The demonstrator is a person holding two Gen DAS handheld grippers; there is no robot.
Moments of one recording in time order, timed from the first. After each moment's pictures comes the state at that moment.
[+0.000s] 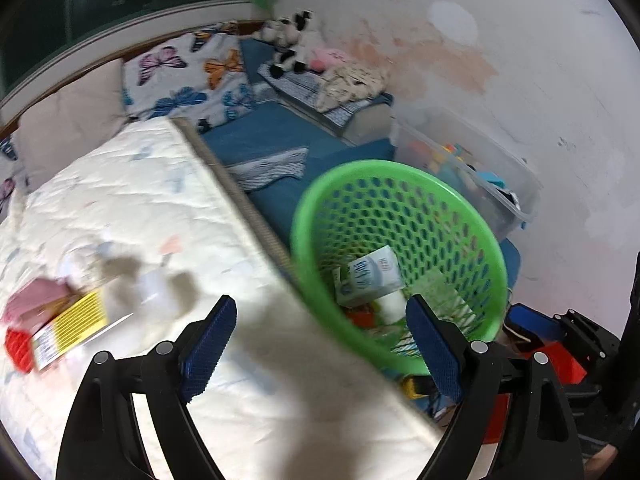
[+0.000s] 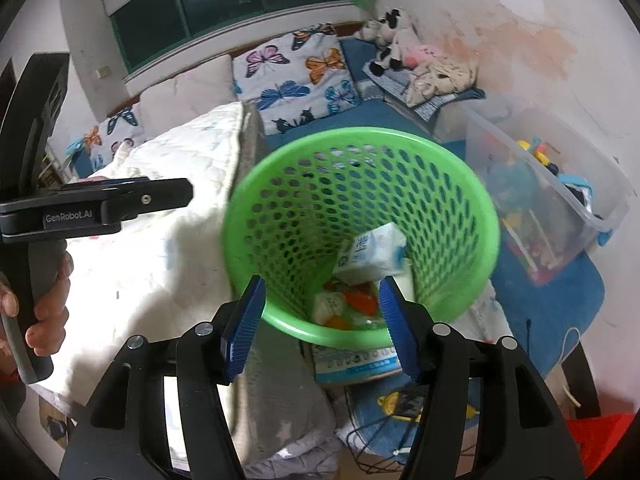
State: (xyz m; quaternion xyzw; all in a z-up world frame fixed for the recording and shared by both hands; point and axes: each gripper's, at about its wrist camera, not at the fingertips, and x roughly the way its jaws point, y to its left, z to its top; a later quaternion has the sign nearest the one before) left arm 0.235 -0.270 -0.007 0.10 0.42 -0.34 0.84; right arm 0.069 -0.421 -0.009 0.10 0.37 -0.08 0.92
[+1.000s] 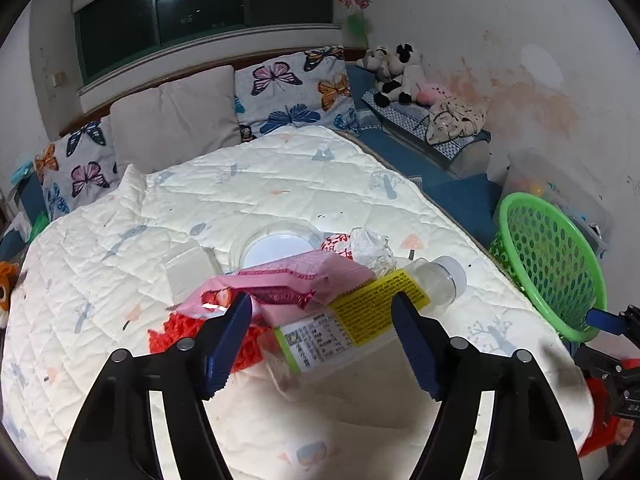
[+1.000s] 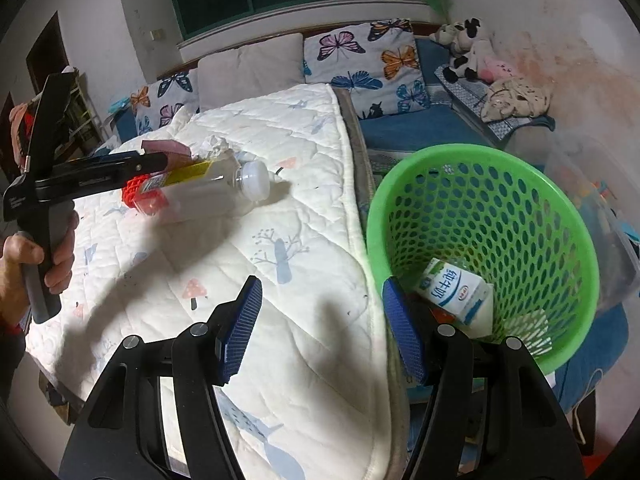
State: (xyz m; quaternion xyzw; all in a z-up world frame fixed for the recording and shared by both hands) left arm 0.311 -0.105 -0.014 0.10 0.37 -0.23 0.89; right arm 0.132 -0.323 -0.014 0.05 0.39 0.01 0.92
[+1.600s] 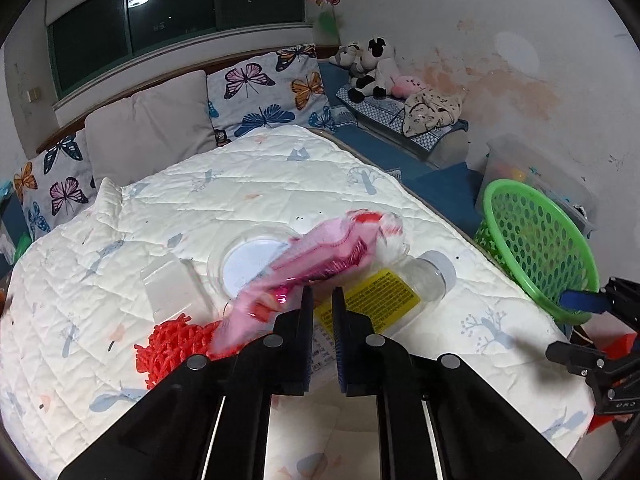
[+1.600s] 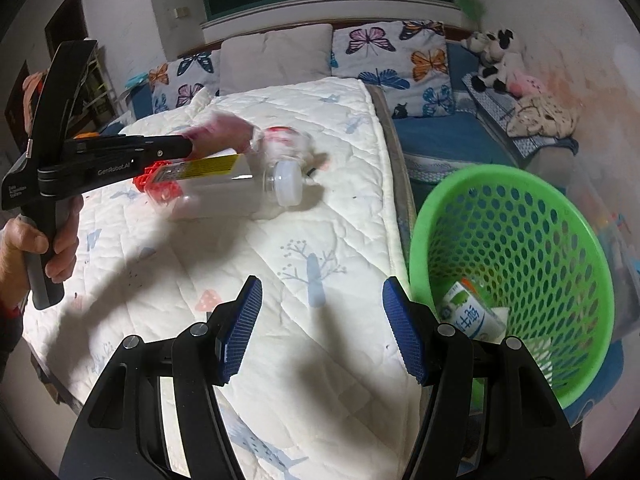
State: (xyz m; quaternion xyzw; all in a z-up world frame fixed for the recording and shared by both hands) left arm 0.313 -0.110 -0.017 0.12 0.37 -0.27 0.88; right arm 0.161 -0.298 -0.017 0.01 0.40 0.04 0.91
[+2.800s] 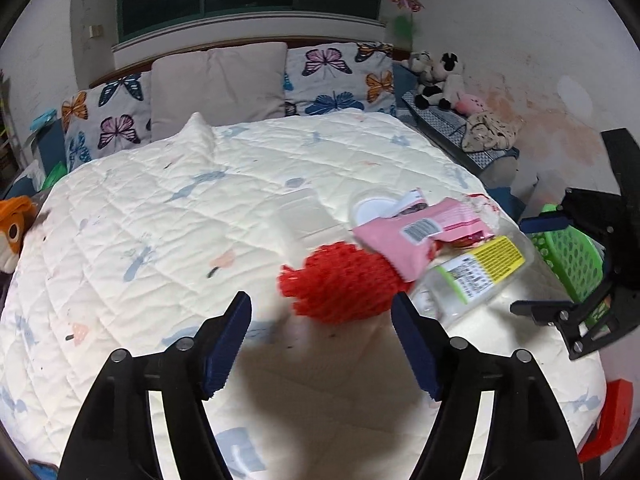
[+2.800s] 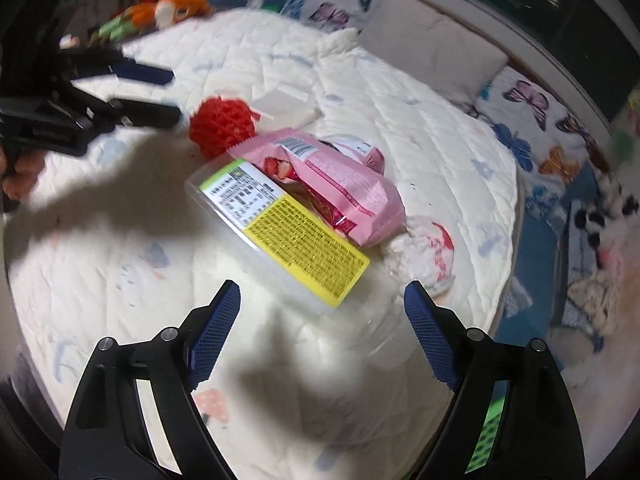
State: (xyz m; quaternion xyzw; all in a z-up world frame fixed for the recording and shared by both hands) left arm 0.325 0.018 -0.031 0.04 0.40 -0.19 0.90; right arm 0.290 -0.190 -0.029 -0.28 0.45 0.23 0.81
